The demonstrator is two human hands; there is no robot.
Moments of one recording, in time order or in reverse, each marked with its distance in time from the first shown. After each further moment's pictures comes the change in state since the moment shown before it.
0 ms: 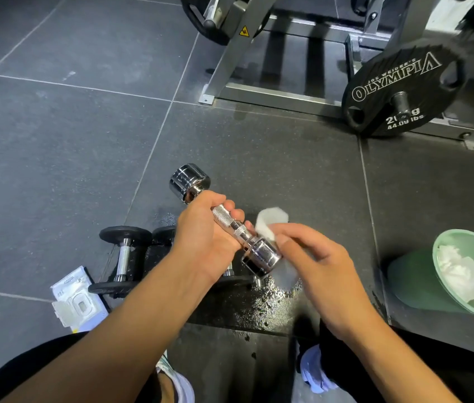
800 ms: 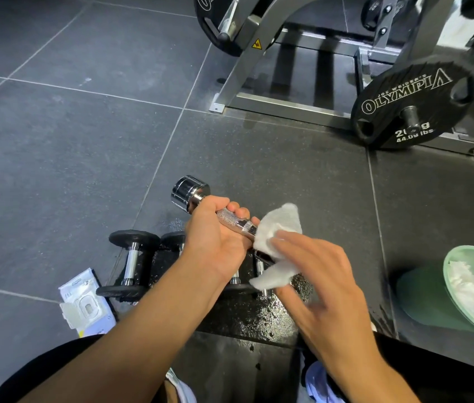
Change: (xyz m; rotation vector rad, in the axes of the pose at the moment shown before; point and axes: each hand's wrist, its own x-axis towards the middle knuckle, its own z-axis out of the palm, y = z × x) left_hand 0.004 0.010 0.002 -0.203 -0.004 -0.010; right_hand -0.023 0.002 0.011 -0.522 0.046 -0.576
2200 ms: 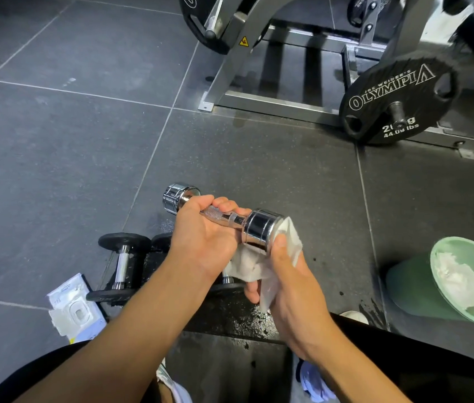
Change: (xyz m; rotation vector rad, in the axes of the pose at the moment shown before) left_hand -0.001 0.004 0.002 -0.168 -0.091 -0.101; right_hand 0.022 -0.011 0.033 1.131 -0.108 0.653
